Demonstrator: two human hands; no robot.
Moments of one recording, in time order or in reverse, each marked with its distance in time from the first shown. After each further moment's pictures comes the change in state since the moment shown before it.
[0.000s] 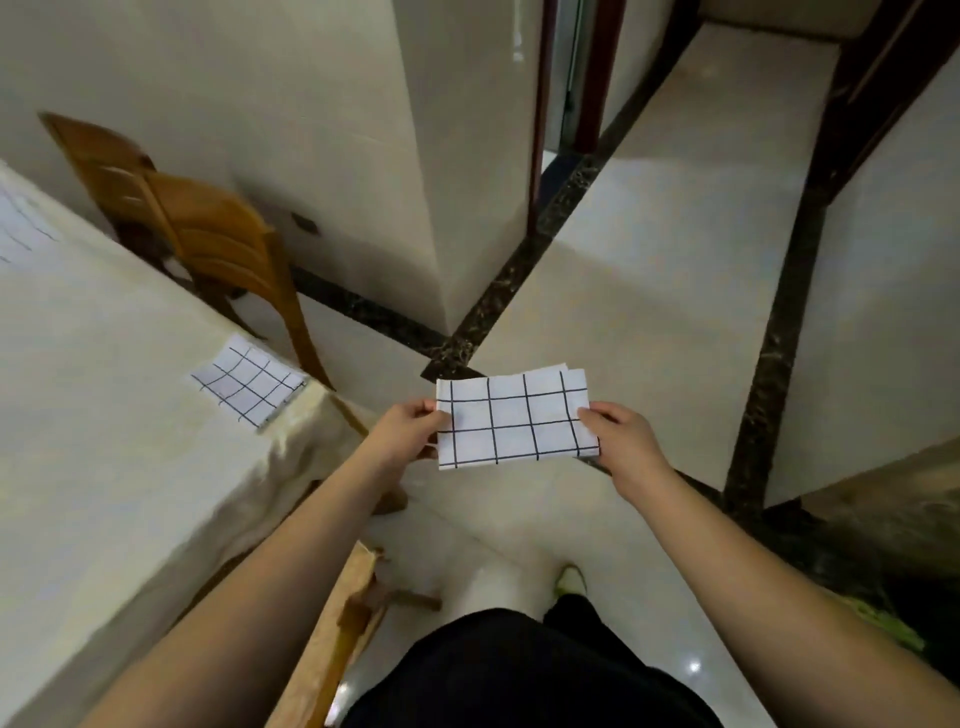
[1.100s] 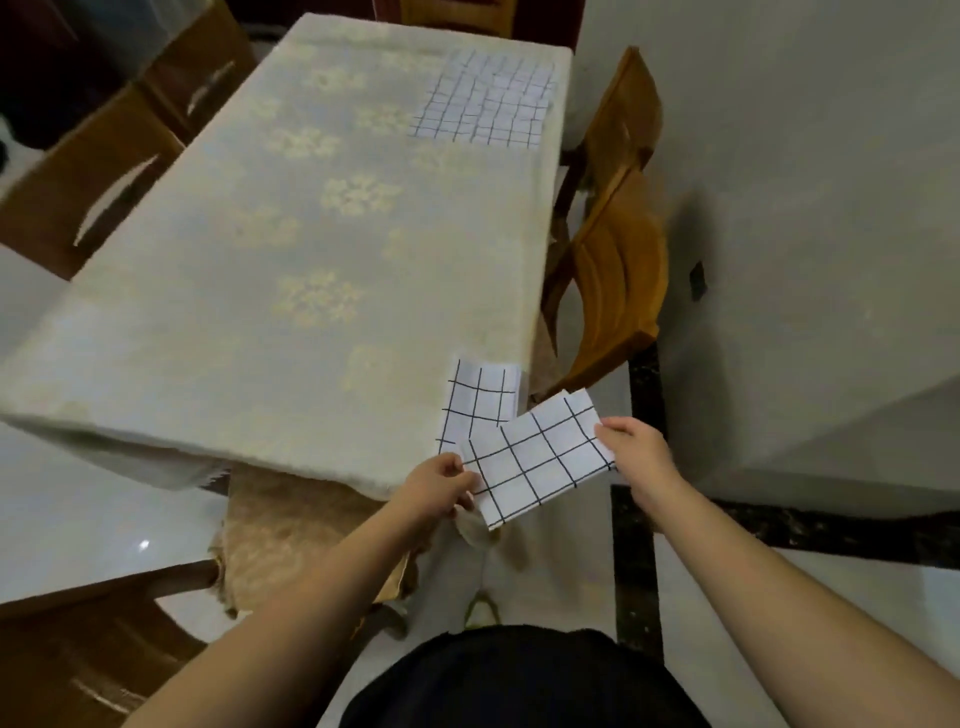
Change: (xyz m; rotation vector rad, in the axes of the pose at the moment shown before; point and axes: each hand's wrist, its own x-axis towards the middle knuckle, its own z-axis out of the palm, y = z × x) left_hand 0.099 -0.040 -0.176 -0.583 0.772 -0.284; right_hand 0.190 -0.122 0.442 -0.899 -0.963 -0.233
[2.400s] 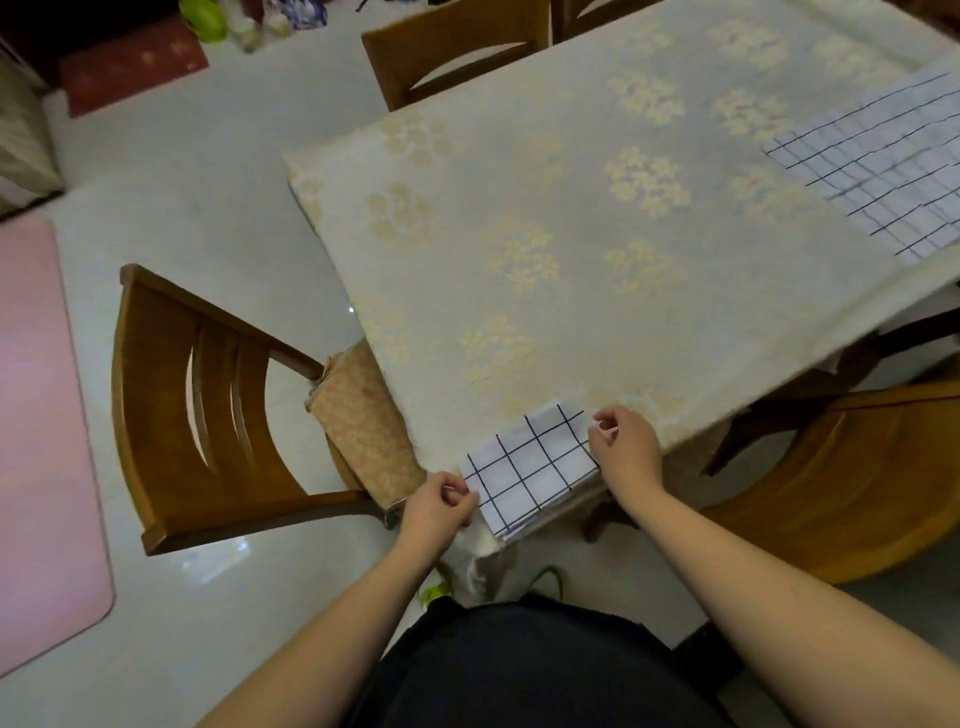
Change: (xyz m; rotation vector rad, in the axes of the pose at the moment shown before) left_hand 0.040 -0.014 0.081 -0.464 0.877 -0.273; right_hand 0.182 -0.084 0.117 -0.778 -0.576 -0.746
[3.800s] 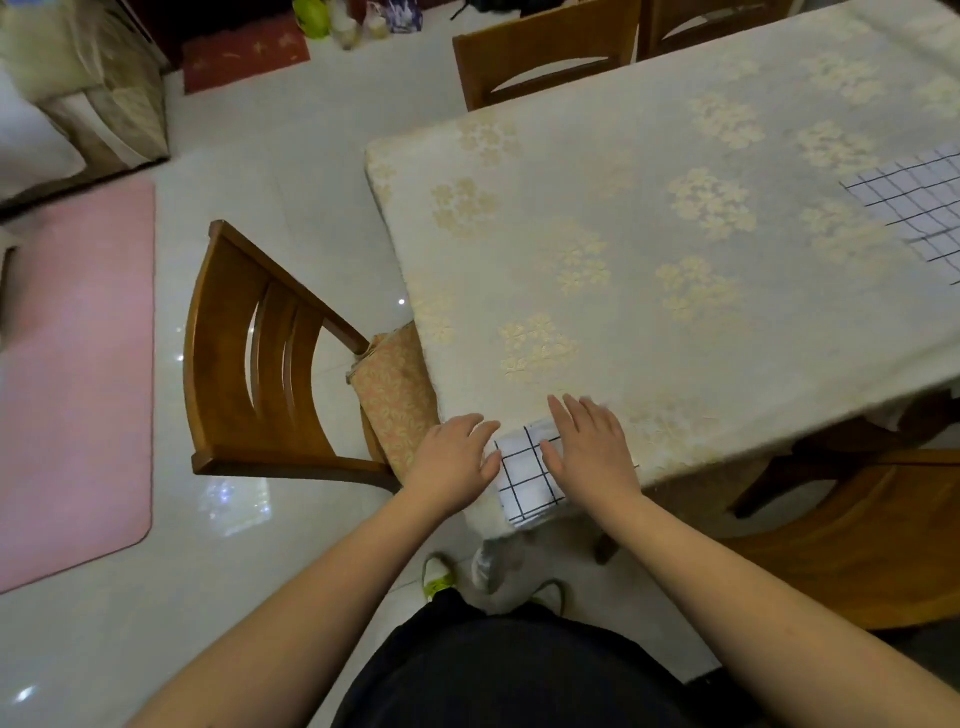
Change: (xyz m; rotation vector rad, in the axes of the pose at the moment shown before) left_hand -0.010 0.046 -0.021 0.963 0.087 0.429; right_hand -0.030 -0.054 0.016 -0.612 -0.251 -0.572
